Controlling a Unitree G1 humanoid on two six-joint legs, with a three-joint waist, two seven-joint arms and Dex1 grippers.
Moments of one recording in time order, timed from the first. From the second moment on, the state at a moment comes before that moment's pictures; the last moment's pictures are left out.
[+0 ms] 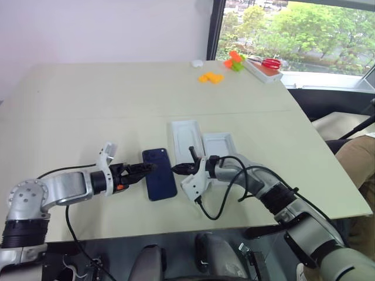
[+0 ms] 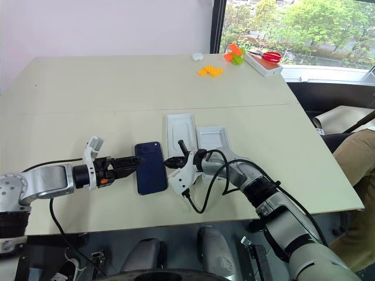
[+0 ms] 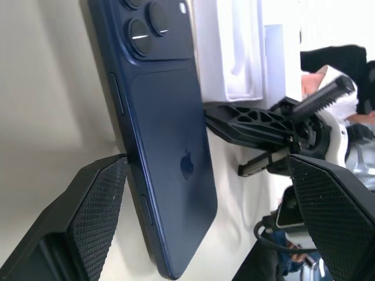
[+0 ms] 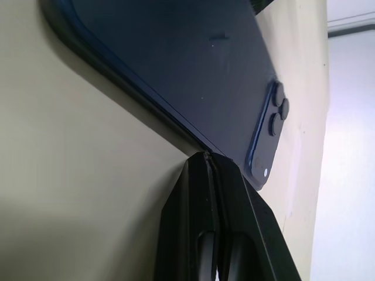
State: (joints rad) left arm -0.23 0.73 0.21 -0.02 -1.90 1.27 0.23; right arm -0.65 -0.39 0.57 0.38 -0.73 -0.64 0.58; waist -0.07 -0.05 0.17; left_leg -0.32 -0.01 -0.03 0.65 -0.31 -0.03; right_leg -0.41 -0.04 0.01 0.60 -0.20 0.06
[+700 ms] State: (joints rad) left arm -0.20 0.74 0.12 -0.11 -1.95 1.21 0.18; right arm -0.65 -0.37 0.58 0.36 -0.70 -0.64 0.59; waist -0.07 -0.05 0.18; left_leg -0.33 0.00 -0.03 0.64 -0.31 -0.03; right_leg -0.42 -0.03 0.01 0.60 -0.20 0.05
